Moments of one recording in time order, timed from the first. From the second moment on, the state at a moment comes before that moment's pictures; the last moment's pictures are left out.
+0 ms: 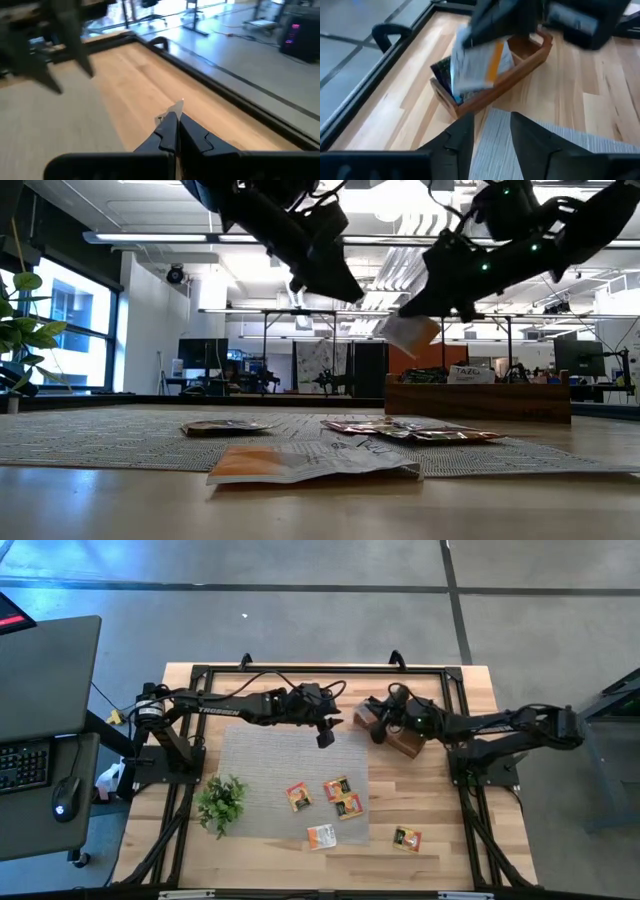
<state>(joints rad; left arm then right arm) 0.18 1.69 1.23 -0.07 -0.09 -0.02 -0.28 1.20 0.41 0.52 0.26 0.16</state>
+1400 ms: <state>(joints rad) 0.18 1.69 1.23 -0.10 -0.13 -0.03 -0.17 0.94 0.04 0.68 0.62 0.40</state>
